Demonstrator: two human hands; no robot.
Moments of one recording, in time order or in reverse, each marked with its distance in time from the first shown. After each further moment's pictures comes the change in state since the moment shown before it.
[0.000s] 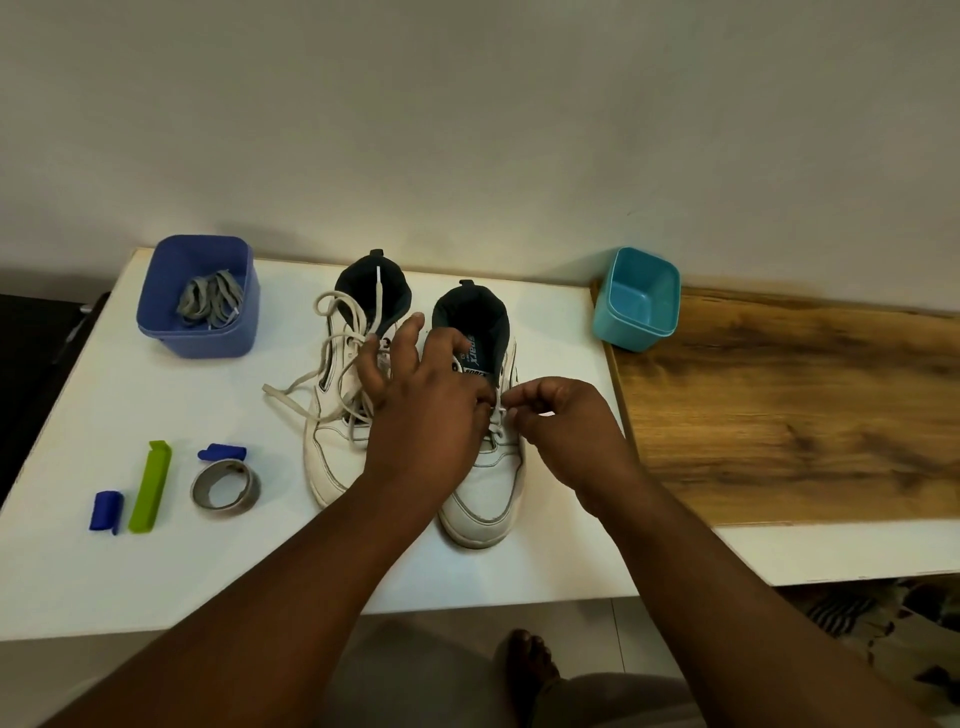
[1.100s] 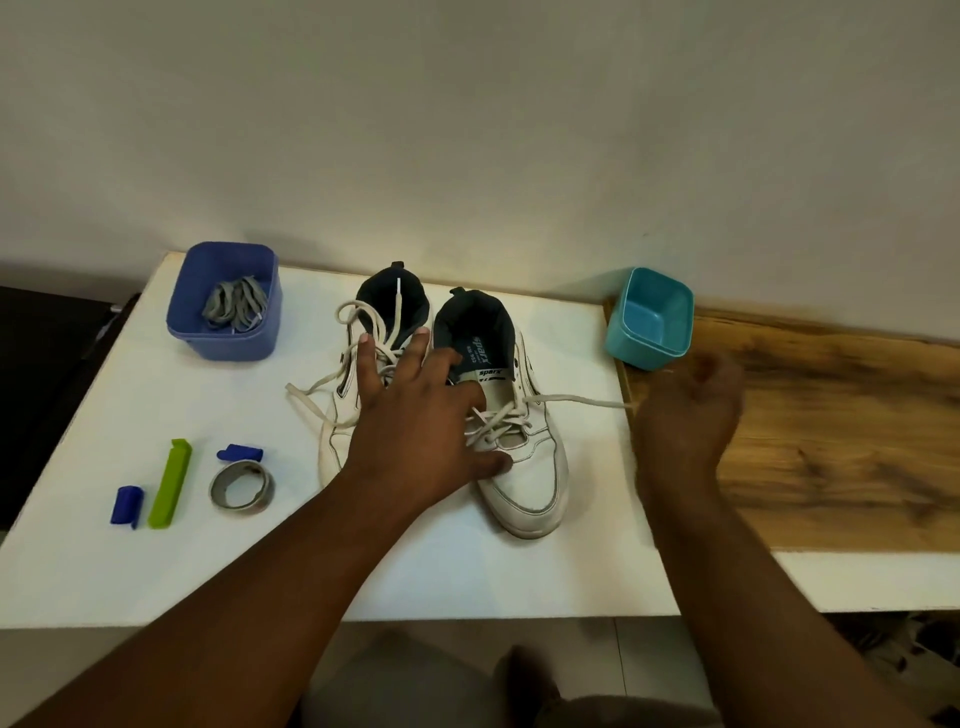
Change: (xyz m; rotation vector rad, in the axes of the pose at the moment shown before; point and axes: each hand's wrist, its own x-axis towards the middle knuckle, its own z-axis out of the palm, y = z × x) left_hand 0.001 -0.017 -0.022 0.071 -0.252 0.025; right_hand 0.022 0.007 -0.047 0.108 0.791 -0.044
